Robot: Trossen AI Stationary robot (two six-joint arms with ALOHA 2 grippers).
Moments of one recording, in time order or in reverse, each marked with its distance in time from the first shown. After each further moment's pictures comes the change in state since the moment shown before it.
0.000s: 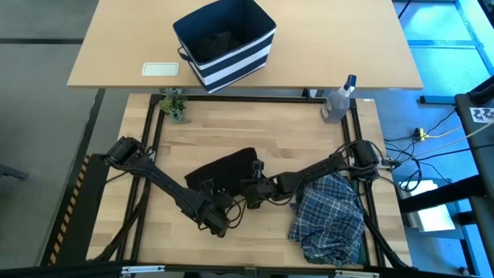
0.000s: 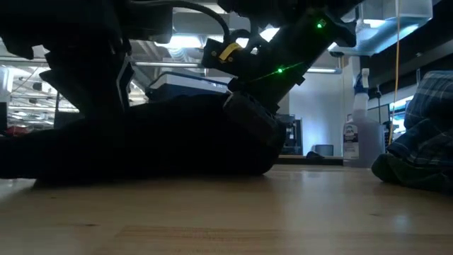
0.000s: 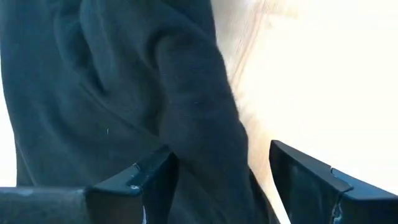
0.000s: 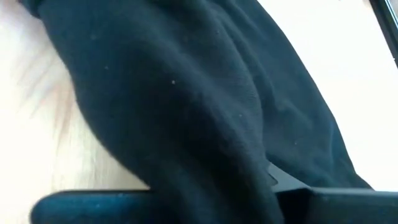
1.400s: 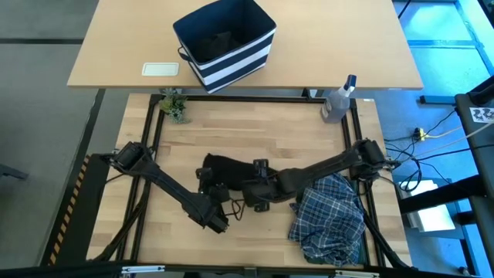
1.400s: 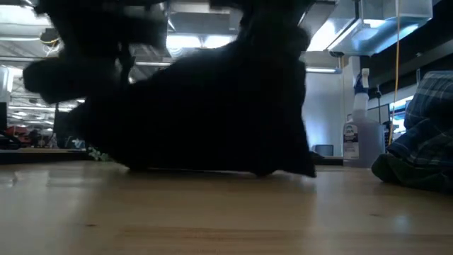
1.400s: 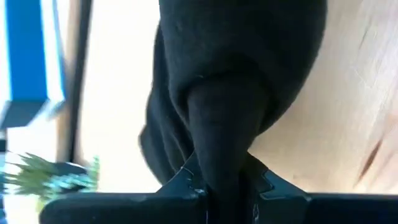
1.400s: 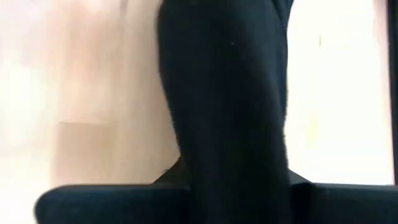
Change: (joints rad) left arm 0.009 0.090 0.110 -0.478 -0.280 0.011; right arm 0.046 -0.056 0.330 -0.624 -0.087 0.054
